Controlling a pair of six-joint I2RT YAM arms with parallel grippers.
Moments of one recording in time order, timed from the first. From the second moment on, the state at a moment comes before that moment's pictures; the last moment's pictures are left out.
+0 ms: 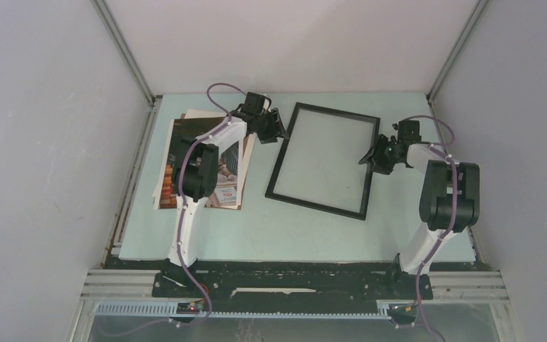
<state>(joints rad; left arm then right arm) -0.38 2.33 1.88 -0.38 0.30 -0.60 -0.11 1.80 1.10 -0.31 -0.38 0.45</state>
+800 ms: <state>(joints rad) -0.38 2.34 1.88 -0.37 0.31 -0.61 -0.20 1.83 0.92 0.07 -0.78 0.67</state>
